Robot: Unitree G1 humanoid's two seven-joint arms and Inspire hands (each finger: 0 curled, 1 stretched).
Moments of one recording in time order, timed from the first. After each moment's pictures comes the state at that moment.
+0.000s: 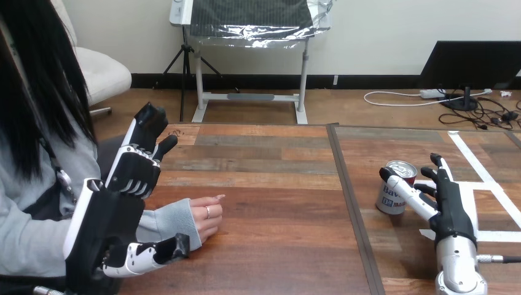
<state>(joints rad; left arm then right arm) 0.03 0.17 0.09 0.49 -0.52 -1.10 -0.74 -0.52 -0.28 -0.13 1.32 -0.15 -0.51 -0.26</state>
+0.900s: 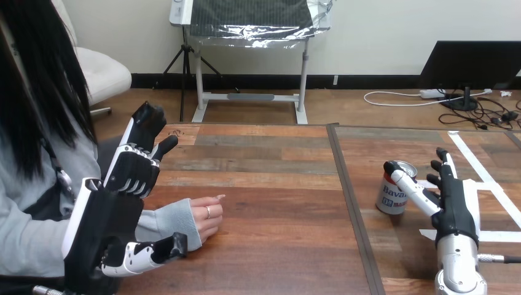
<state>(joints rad) 0.03 0.17 0.10 0.49 -0.53 -1.10 -0.75 -0.52 -0.28 -0.13 1.32 -0.14 -0.56 -0.30</state>
